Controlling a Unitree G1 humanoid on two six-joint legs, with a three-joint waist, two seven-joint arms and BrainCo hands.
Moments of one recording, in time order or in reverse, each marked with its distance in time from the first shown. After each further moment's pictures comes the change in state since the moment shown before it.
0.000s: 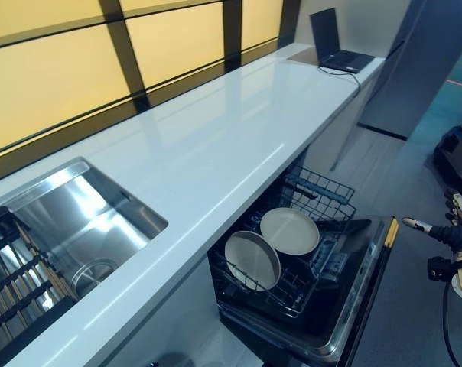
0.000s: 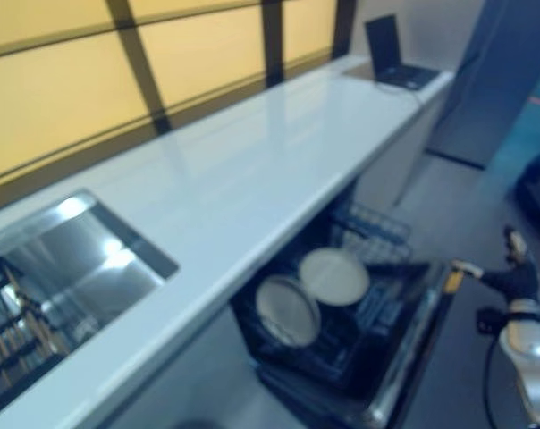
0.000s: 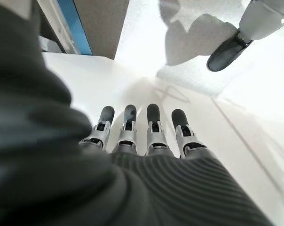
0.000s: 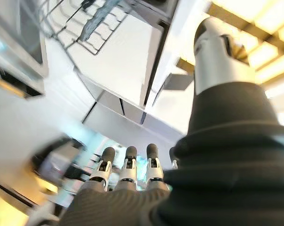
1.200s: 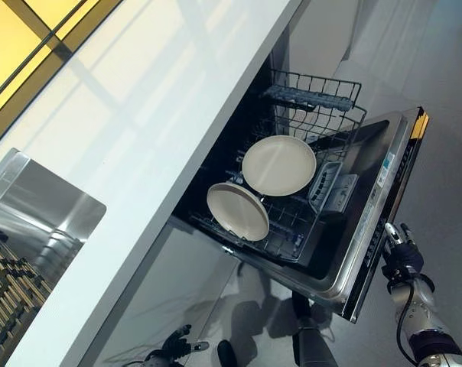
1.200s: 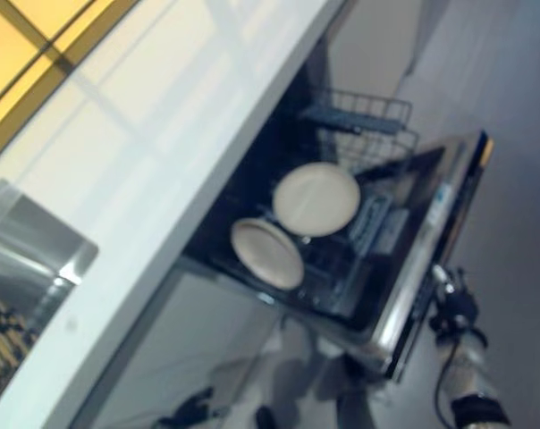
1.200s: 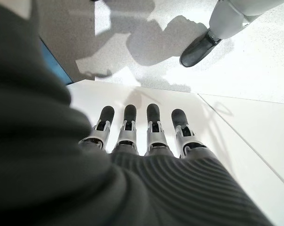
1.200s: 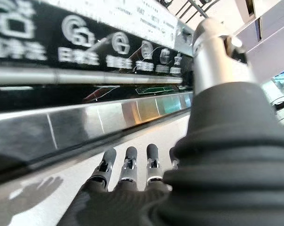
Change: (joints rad) left arm -0.141 -0.047 -0.177 -0.013 -0.091 -0.107 0.060; right arm -0.291 0.241 0.156 0.576 0.683 -0.216 0.262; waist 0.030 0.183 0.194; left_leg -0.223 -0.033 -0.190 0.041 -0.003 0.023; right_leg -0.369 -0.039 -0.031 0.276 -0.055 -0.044
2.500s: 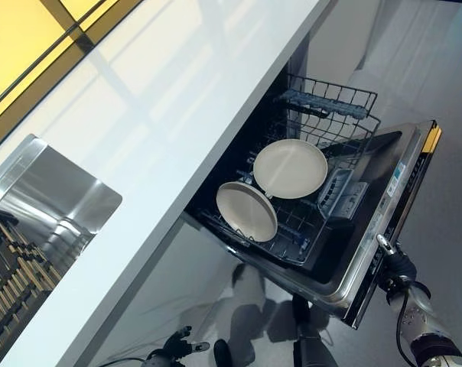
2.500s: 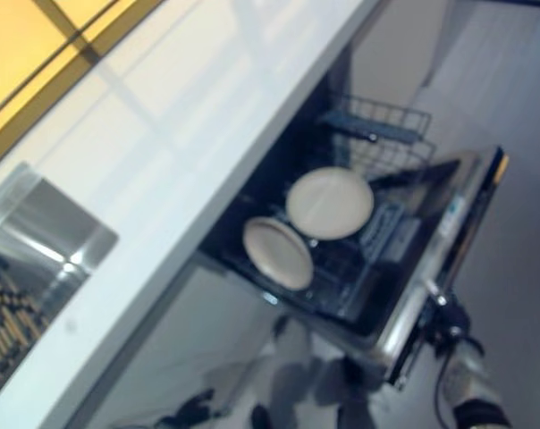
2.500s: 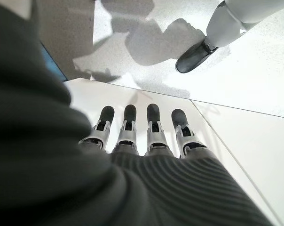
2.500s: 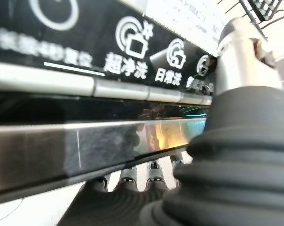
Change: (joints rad) left arm 0.001 -0.003 0.003 -0.017 0.006 0.061 -0.003; right arm 0.018 -0.028 0.042 0.073 -0.137 0.073 -0.001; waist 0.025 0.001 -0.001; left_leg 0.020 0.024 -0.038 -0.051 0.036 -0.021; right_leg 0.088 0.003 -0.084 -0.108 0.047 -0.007
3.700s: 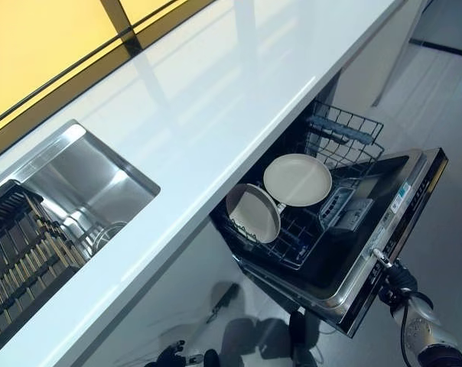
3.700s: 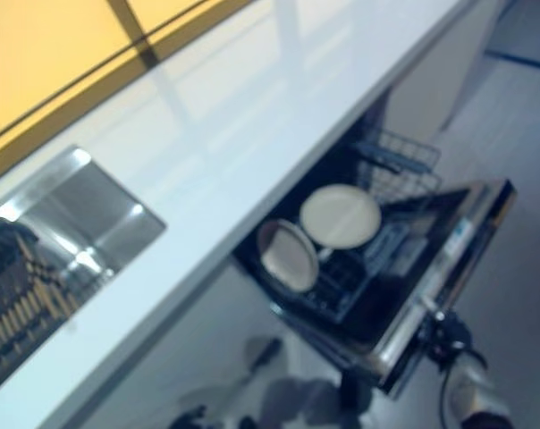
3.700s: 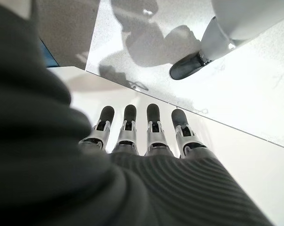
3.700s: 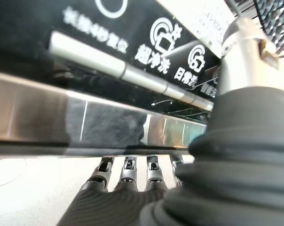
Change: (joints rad) left arm 0.069 -0.008 0.086 0.004 0.054 0.041 -0.015; right arm 0.064 -0.002 0.039 -0.044 -0.058 0.087 -0.076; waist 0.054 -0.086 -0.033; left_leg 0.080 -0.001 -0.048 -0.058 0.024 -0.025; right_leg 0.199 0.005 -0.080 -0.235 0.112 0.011
